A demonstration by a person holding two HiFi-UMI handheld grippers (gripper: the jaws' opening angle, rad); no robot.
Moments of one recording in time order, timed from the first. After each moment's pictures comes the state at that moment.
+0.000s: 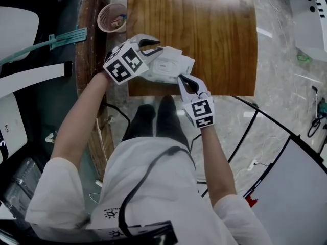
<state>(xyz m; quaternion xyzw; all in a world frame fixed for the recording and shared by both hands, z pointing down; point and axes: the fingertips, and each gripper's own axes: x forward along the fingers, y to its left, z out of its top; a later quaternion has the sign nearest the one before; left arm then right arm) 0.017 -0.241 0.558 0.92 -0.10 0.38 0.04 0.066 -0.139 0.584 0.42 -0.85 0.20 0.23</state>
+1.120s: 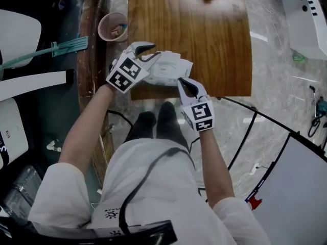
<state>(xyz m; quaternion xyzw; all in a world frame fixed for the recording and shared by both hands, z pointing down) 0.006 -0.244 0.536 0.92 -0.19 0.33 0.05 0.063 -0.135 0.553 0.45 -0.85 0.19 0.20</state>
